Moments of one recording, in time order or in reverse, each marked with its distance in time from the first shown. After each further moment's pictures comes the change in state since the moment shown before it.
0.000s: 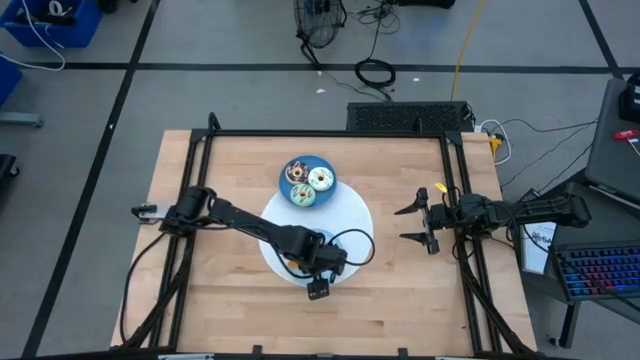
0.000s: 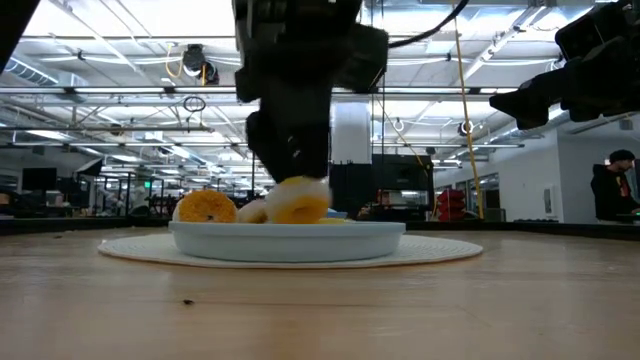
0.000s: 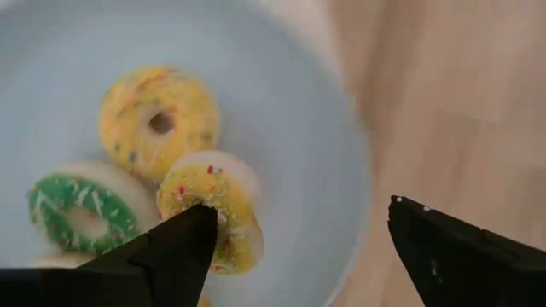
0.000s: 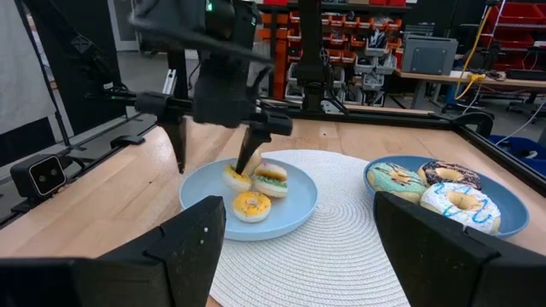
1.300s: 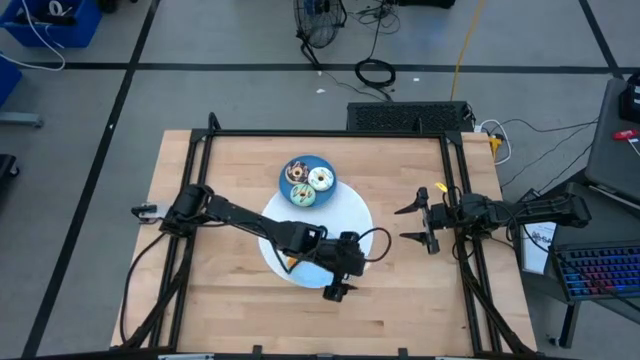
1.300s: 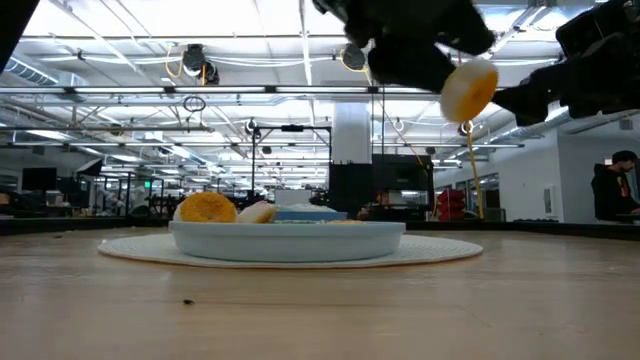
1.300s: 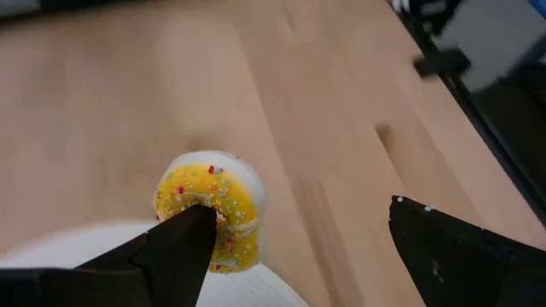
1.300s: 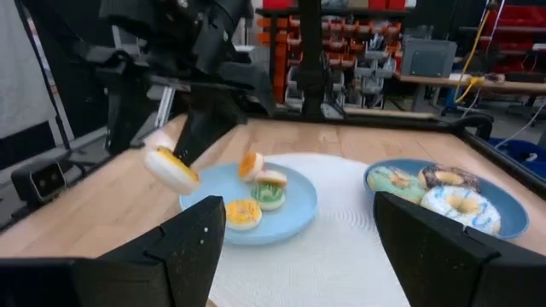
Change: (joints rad) left arm 0.014 -0.020 0.040 0.461 -0.043 0.549; right arm 0.000 0.000 0.000 0.016 0.000 0.003
